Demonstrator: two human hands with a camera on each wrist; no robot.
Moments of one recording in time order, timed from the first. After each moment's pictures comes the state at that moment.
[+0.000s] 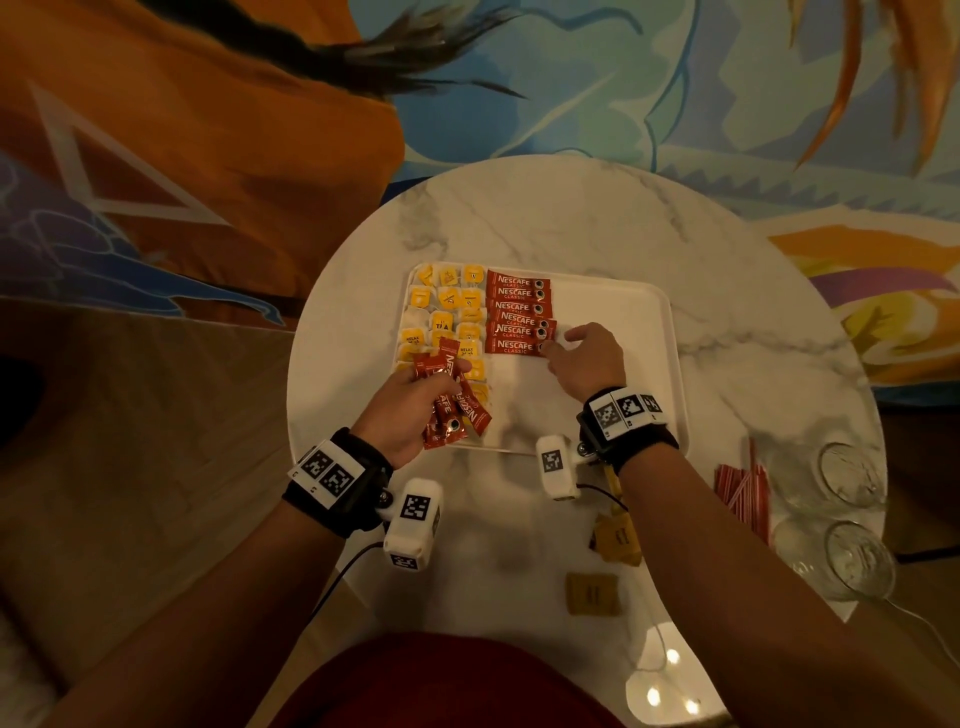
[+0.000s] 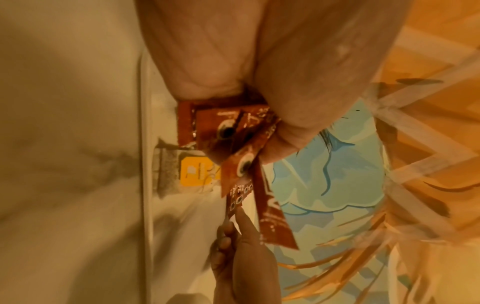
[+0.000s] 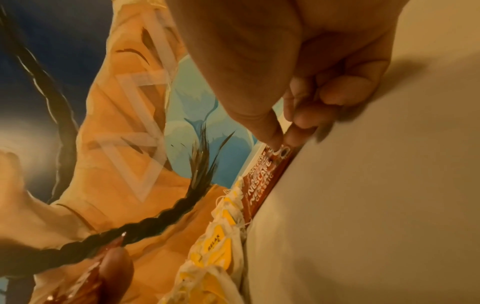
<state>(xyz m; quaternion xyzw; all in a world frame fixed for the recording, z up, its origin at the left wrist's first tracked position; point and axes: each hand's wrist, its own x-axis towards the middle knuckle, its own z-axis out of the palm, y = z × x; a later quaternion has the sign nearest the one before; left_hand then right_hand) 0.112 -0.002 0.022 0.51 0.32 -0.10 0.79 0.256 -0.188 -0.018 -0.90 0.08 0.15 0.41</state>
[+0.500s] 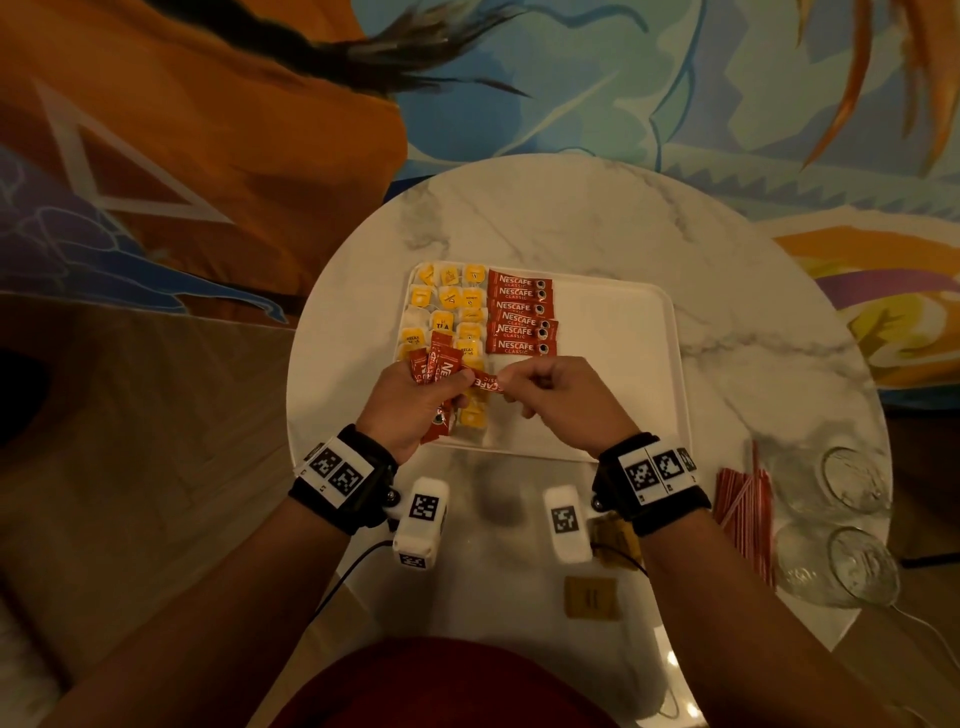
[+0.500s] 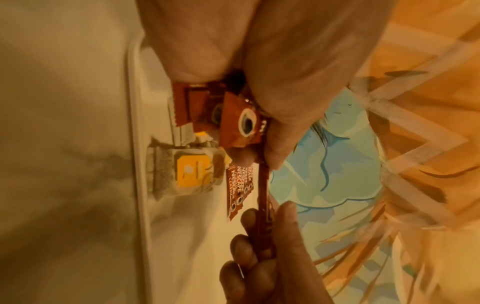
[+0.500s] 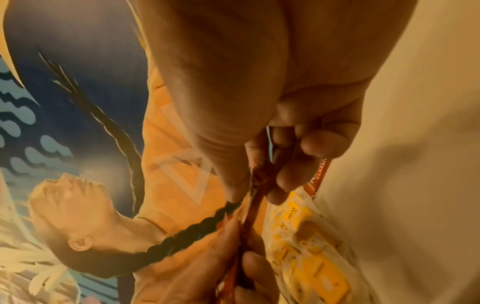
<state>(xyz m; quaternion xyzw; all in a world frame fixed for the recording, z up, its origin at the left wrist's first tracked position) 0.114 -0.003 0.016 0.60 0.29 -0.02 0.75 0.192 -0.189 0.032 -0.79 -0.14 0.27 0.53</state>
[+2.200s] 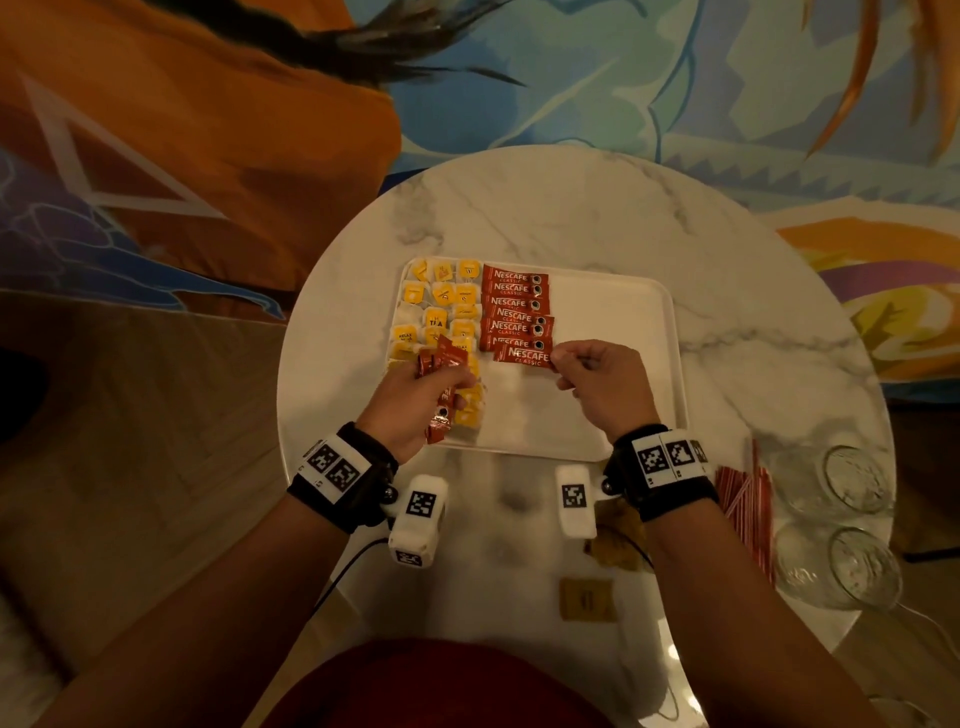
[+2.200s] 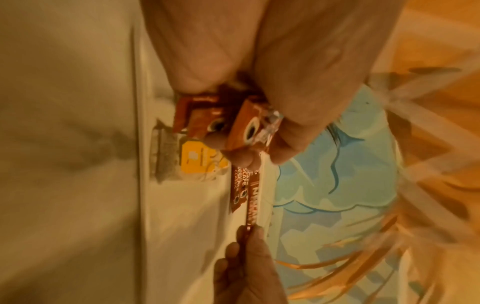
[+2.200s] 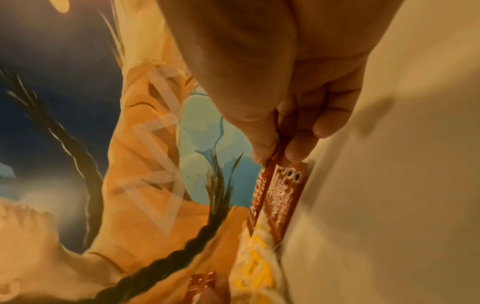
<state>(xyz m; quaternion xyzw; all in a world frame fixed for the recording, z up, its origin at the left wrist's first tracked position) 0.124 -0.011 0.013 0.55 0.32 -0.08 0.77 0.221 -0.219 0.009 -0.82 0.01 0.16 0.55</state>
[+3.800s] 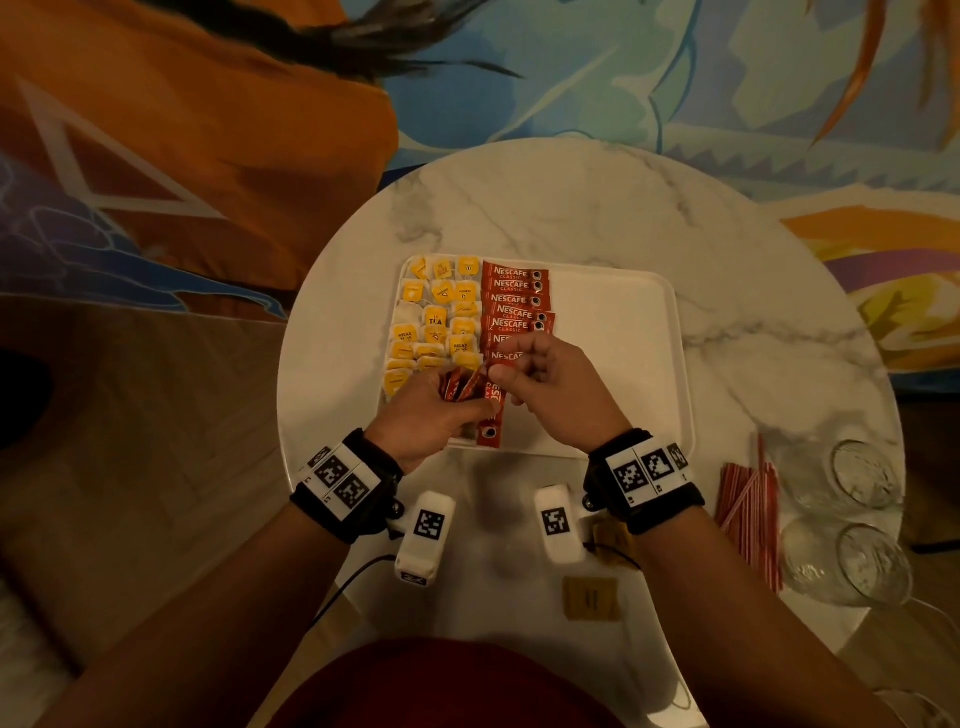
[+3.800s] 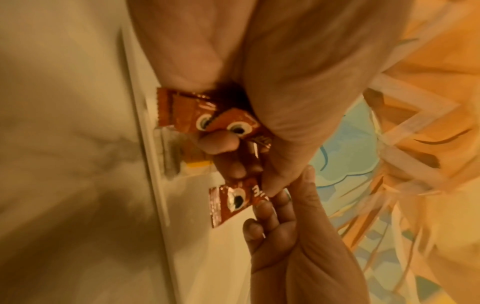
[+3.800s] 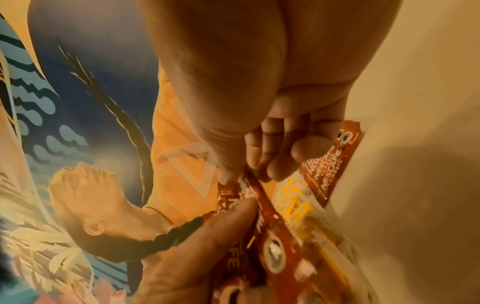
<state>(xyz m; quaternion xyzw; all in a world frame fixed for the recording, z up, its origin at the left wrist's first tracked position) 0.119 -0.019 0.013 0.63 0.19 -0.14 0.74 0.198 -0.185 0.021 -0.78 -0.15 0.24 0.56</state>
